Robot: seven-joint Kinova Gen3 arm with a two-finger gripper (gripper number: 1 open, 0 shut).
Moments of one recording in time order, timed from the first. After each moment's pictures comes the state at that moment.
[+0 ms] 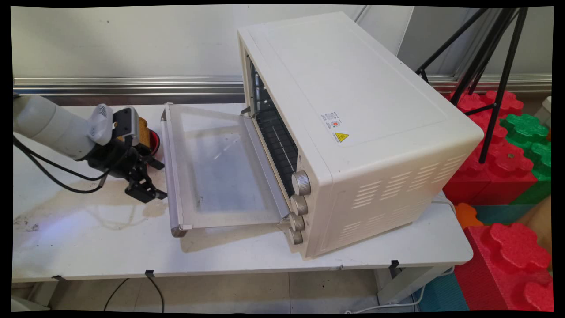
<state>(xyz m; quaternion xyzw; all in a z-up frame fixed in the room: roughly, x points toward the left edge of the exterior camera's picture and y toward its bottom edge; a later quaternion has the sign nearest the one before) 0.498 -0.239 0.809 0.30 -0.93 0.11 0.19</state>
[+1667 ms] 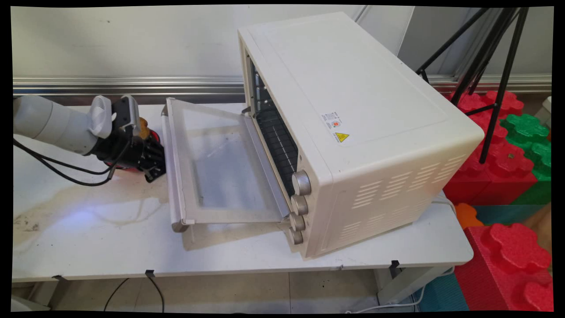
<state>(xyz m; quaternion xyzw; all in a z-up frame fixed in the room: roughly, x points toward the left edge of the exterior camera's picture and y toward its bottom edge) 0.495 -0.240 0.815 0.29 -0.91 0.18 0.25</state>
